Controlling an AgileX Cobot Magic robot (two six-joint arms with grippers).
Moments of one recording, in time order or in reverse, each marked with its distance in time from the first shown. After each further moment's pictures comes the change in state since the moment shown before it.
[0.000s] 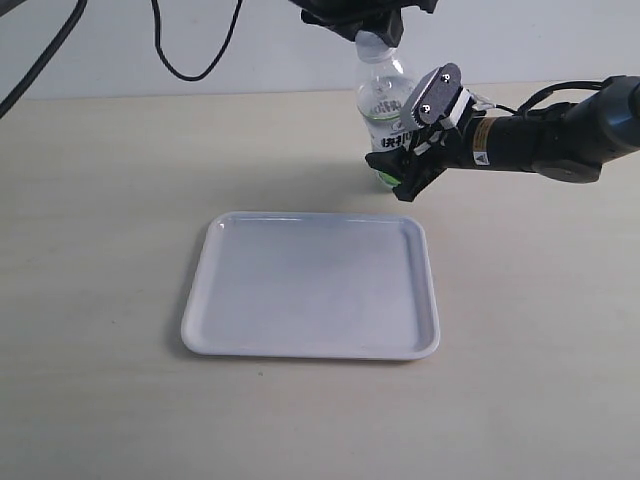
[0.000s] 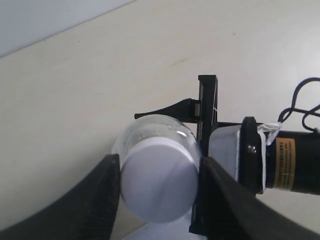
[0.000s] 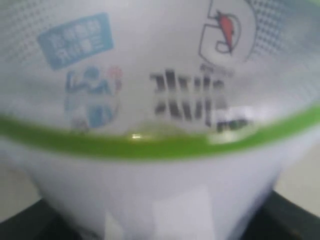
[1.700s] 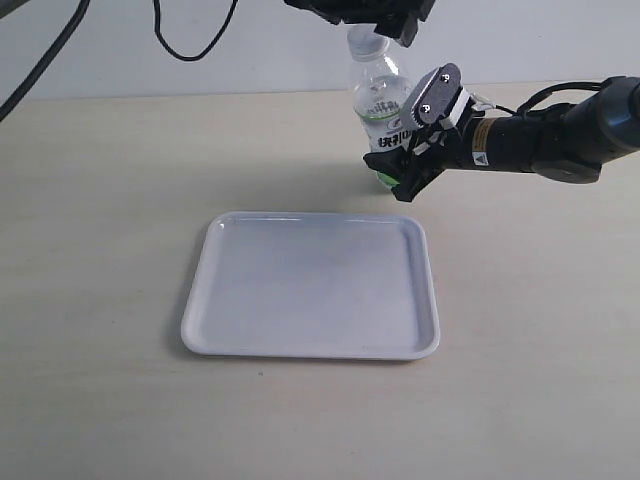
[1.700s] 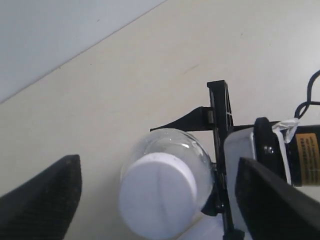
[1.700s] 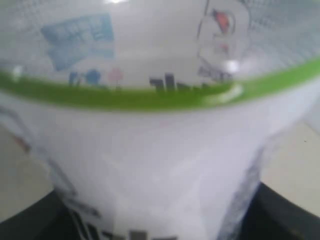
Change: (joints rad) left arm 0.000 0.001 -0.008 0.051 -0.031 0.150; right arm 0.000 0.002 0.000 -0.004 -0.010 0.009
